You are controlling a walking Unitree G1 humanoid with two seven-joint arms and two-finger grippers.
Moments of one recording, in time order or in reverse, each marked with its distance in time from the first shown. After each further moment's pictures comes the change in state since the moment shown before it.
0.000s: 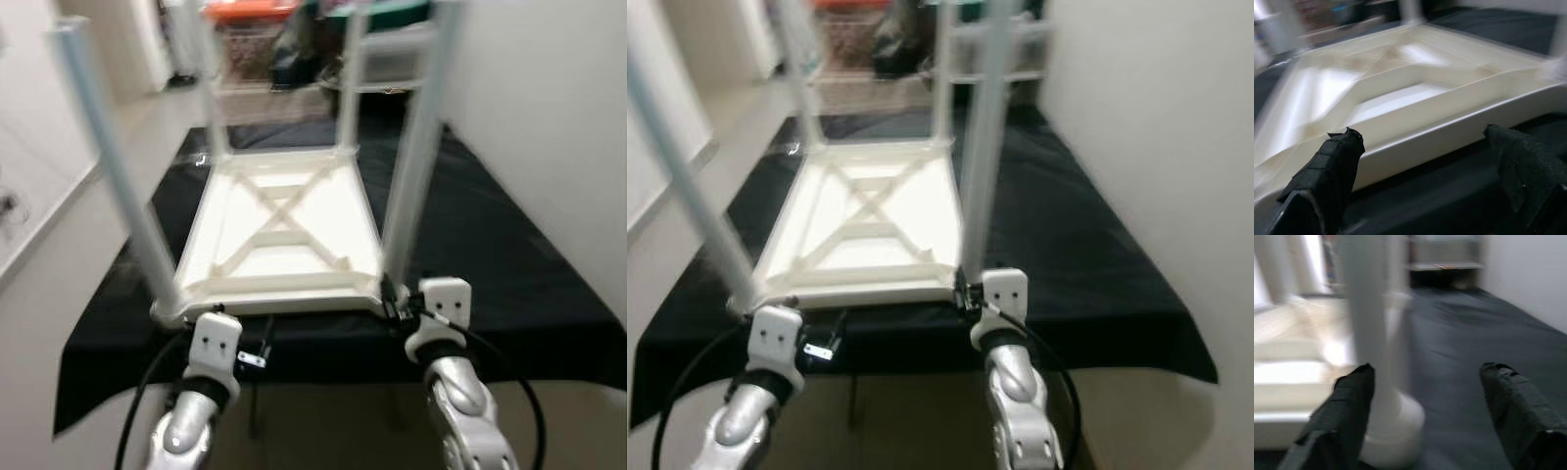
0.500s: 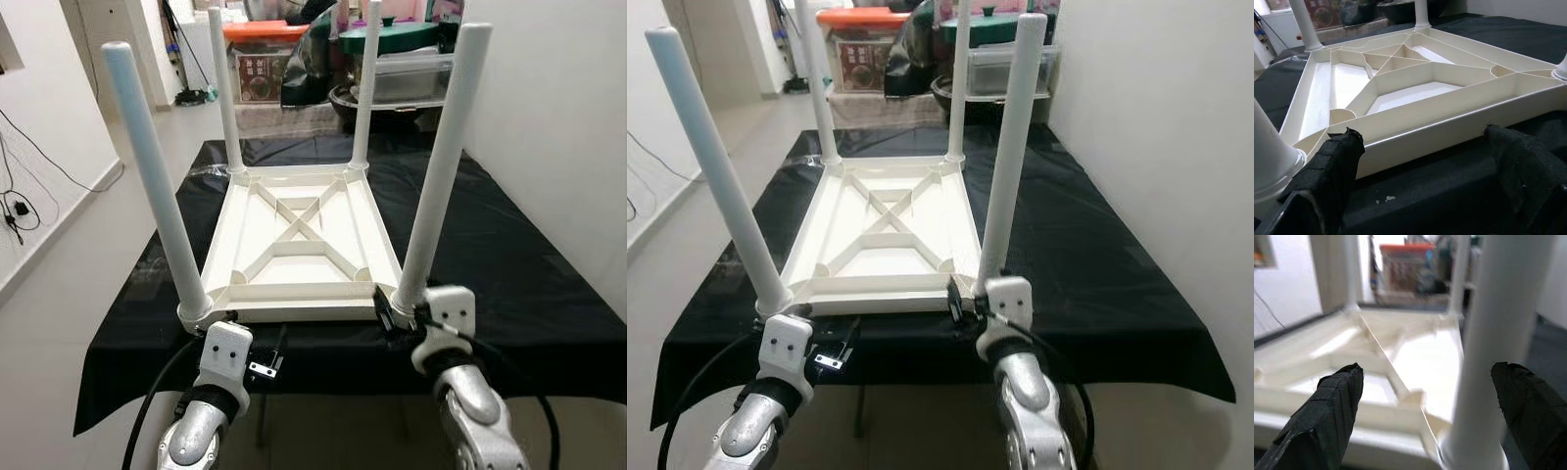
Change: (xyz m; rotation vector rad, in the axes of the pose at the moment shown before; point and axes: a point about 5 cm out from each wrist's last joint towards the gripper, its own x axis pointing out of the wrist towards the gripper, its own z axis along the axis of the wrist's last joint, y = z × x) left arm -0.003 0.005 -0.002 0.006 0.010 0.013; right arm 0.015 0.009 0.022 0.001 -0.084 0.165
